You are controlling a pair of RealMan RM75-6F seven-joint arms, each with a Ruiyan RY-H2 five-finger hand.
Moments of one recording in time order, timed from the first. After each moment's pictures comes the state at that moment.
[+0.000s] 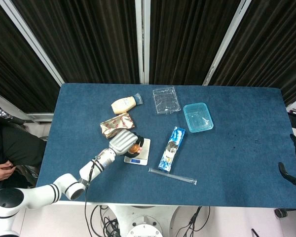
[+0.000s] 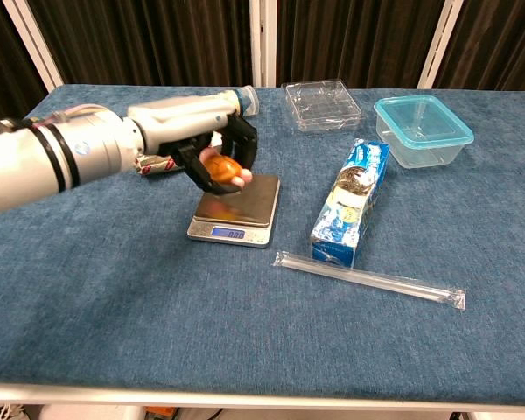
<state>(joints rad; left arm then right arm) -0.89 -1.73 -0.16 -1.17 1.49 0.85 -0.12 0.03 -1.08 0.12 -1.56 -1.44 1.55 0.09</state>
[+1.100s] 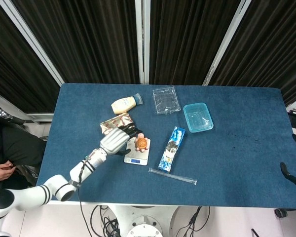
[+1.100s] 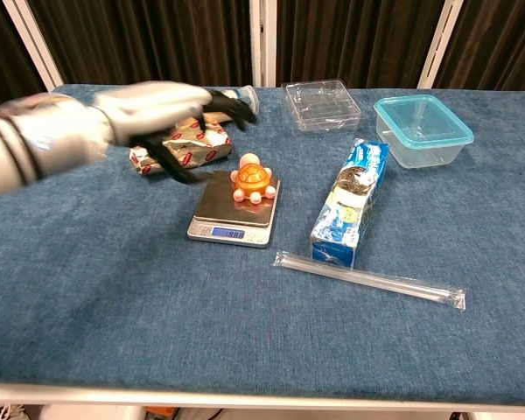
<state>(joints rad) -0.84 -1.62 -0.10 -1.24 1.48 0.97 -0.04 0.02 -1.07 0.12 -1.56 -1.44 1.55 0.09</state>
